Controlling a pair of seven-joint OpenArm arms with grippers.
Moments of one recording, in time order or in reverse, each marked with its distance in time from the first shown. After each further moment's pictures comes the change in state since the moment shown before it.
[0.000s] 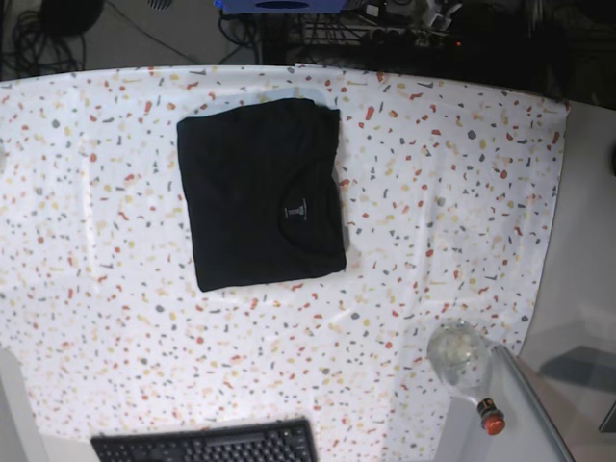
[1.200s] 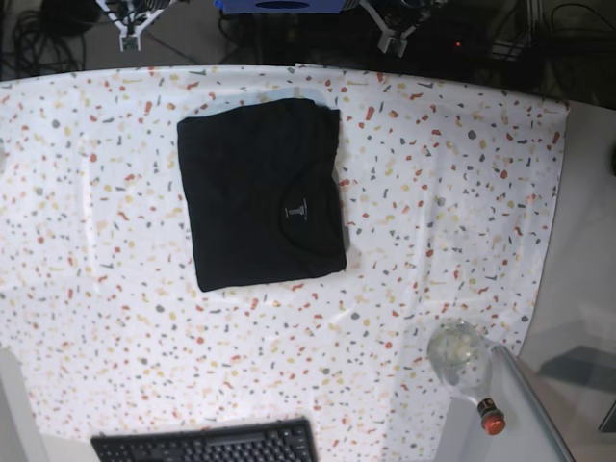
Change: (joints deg) left arm -3.0 8.2 3.6 1.4 -9.3 15.6 -1.4; right arm 3.7 2.6 -0.5 6.3 -0.4 0.1 4.9
